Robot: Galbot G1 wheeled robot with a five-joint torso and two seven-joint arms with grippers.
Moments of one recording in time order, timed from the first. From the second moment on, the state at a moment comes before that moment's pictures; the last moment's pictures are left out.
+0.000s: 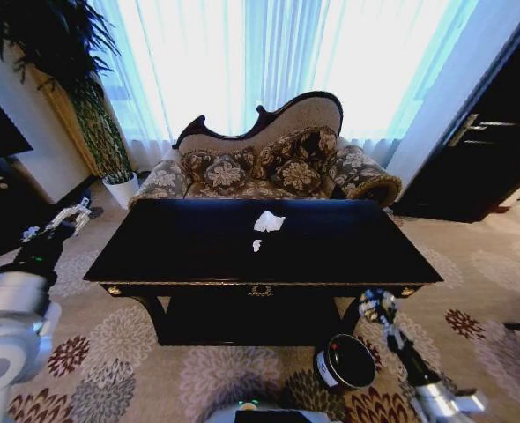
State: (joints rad) left arm 1.42 -1.07 -1.20 -2.48 -1.25 0.35 -0.36; right arm -1.70 1.12 0.79 1.44 1.07 0.47 -0.95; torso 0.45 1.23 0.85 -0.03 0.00
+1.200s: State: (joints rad) left arm 1.49 -1.07 -1.38 -2.50 -1.33 0.35 -0.36; right arm -1.27 1.16 0.45 0.74 0.22 0.30 -0.04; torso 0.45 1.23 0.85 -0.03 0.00
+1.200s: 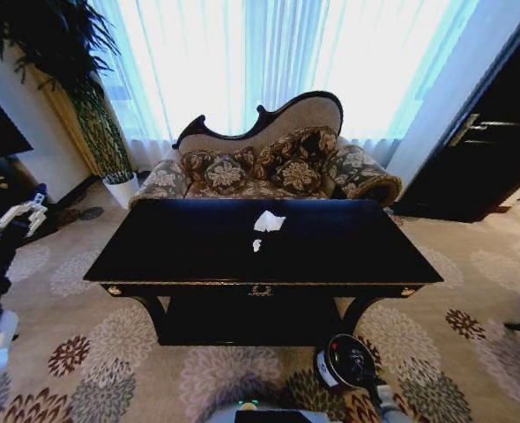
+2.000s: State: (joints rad) left arm 1.45 -1.10 -1.31 -2.47 -1.30 0.35 -0.36; right arm -1.58 1.11 0.43 1.18 0.22 0.46 -0.27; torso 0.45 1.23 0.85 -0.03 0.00
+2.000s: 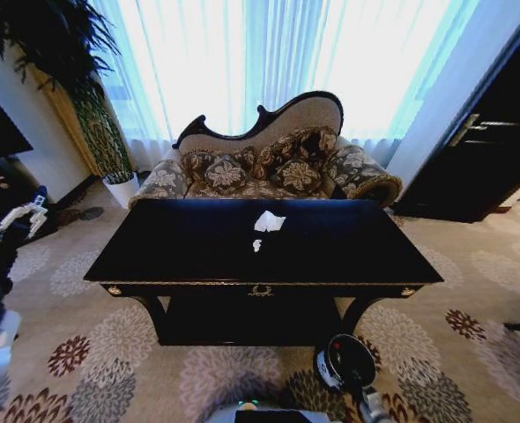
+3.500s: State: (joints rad) left arm 1.55 -1.10 -1.28 -2.50 -1.24 0.38 -0.42; right arm -1.64 0.98 0.55 2.28 0.62 0.25 0.06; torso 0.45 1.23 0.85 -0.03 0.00
